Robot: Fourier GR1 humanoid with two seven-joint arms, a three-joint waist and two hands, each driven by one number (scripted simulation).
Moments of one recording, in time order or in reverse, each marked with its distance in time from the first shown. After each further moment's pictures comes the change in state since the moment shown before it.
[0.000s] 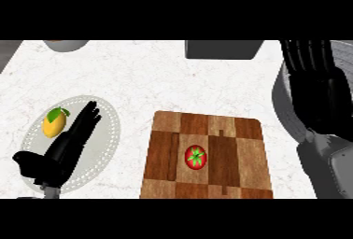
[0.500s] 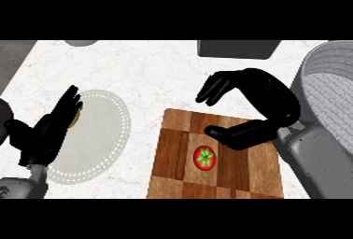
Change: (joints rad) left arm -0.114 0.048 0.098 0.109 -0.004 0.034 0.085; right arm -0.158 -0.039 0.217 0.136 0.080 0.348 -0.120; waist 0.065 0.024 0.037
